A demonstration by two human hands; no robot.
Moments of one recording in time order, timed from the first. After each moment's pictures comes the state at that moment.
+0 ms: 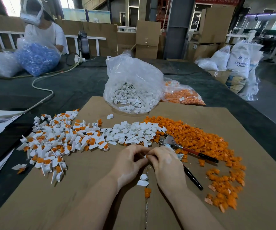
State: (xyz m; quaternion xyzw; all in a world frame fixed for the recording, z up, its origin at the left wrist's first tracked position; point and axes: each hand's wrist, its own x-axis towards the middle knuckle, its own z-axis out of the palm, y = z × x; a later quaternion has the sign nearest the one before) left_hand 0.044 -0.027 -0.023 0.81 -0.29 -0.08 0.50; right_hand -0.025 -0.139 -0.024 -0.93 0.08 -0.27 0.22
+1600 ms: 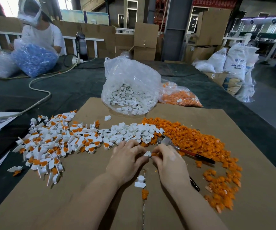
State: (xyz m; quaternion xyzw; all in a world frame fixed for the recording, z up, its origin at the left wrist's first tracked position) left_hand 0.062 -0.031 -0.035 0.91 -0.35 0.05 0.24; right_hand -0.027 -0.152 -0.012 -0.94 0.13 -0.22 0.24
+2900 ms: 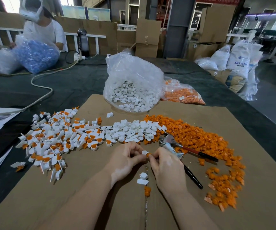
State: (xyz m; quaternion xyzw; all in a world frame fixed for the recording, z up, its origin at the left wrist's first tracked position) left_hand 0.052 -0.018 -0.021 0.78 -0.26 -0.16 0.55; right_hand -0.027 -0.137 -0.029 -0.92 0.09 -0.34 0.18
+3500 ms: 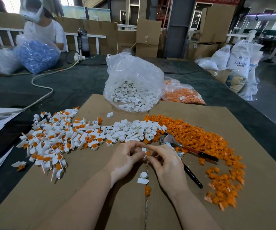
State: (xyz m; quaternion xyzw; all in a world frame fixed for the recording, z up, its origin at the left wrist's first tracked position) left_hand 0.054 -0.017 -0.024 0.75 -0.26 -0.16 0.58; right_hand -0.030 -0.141 -0.027 -0.89 0.04 -0.30 0.34
